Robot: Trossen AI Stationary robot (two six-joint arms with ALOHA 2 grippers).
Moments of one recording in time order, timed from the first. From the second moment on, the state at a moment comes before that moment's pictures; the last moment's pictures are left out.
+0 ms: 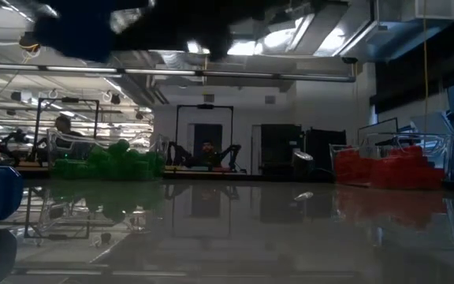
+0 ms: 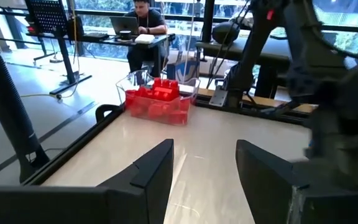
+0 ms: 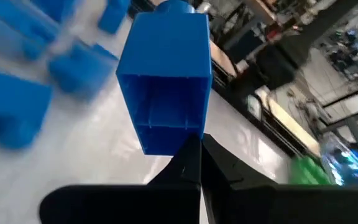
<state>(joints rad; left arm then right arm) -0.29 0.78 0.69 -0.10 -0.59 -0.15 0.31 2.05 1.45 0.19 0.26 -0.57</state>
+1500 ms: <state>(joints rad) -0.29 0.78 0.69 -0.18 -0.55 -0.18 0.53 2.08 1.95 -0.72 0.36 -0.35</state>
